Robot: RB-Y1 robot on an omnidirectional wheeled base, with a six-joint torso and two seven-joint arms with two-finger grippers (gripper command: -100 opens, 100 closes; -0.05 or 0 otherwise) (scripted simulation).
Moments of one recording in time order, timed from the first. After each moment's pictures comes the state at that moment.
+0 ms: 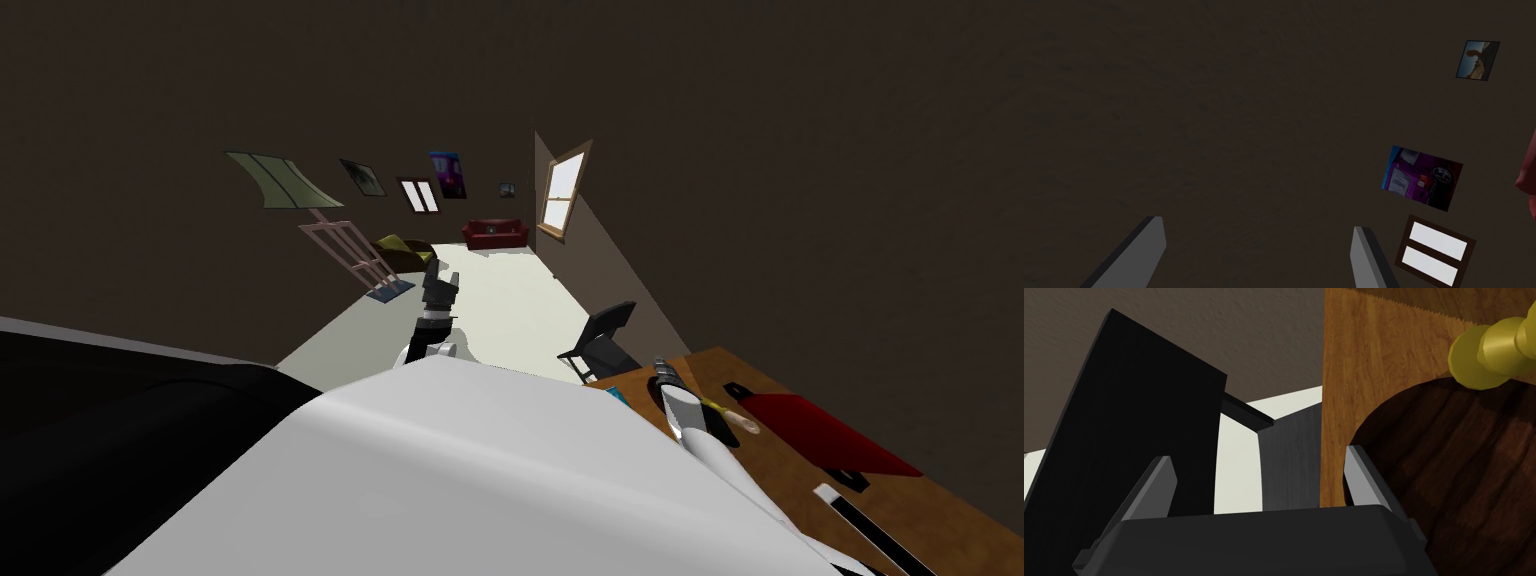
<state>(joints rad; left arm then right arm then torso) 0.55 -0.04 -0.04 -2.34 -0.11 -0.39 0.15 0.08 -0.62 -0.20 -0.85 -1.67 -0.20 -1.23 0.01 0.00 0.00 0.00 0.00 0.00</state>
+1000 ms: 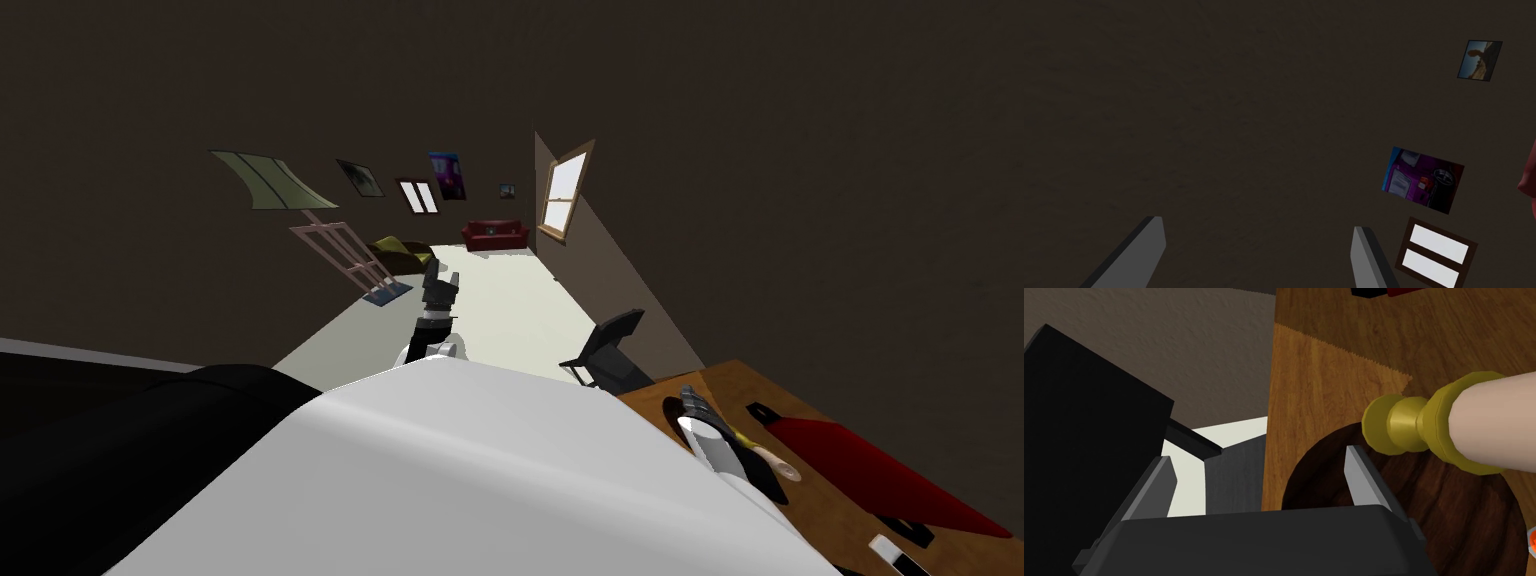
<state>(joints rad) 0.55 -0.04 -0.04 -2.34 -0.11 -0.39 0.15 0.21 -0.66 -0.18 -0.81 -1.54 -0.32 -1.36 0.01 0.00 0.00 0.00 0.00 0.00</state>
